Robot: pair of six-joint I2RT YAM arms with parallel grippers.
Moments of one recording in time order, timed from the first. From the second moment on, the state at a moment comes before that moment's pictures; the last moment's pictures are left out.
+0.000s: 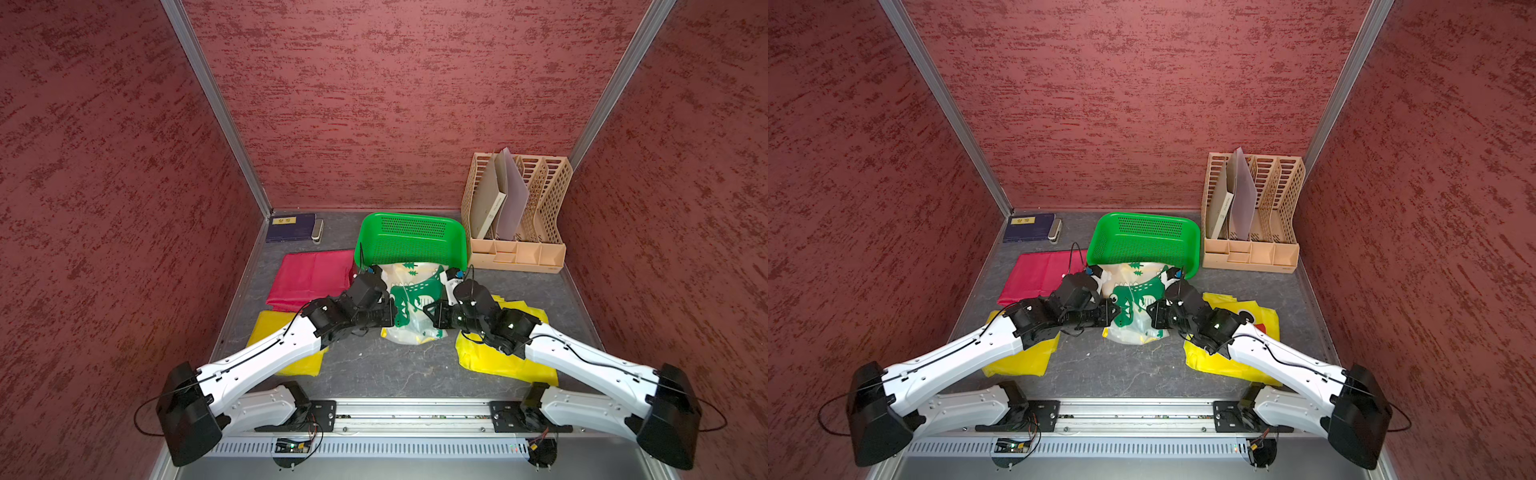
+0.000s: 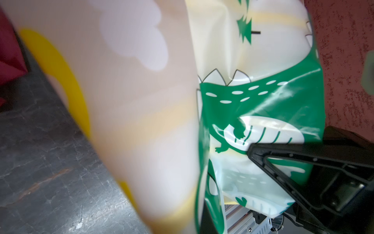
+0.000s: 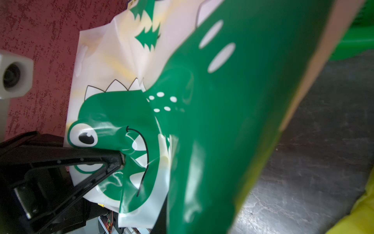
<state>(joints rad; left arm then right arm) -0.84 1.15 0.94 -0.58 0.02 -0.77 0.86 1.12 0.81 -0.33 -0.05 0.79</state>
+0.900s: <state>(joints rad) -0.46 1.72 1.46 -0.57 0.26 -0.58 0.48 1.60 1.29 -0.37 -0.29 0.60</state>
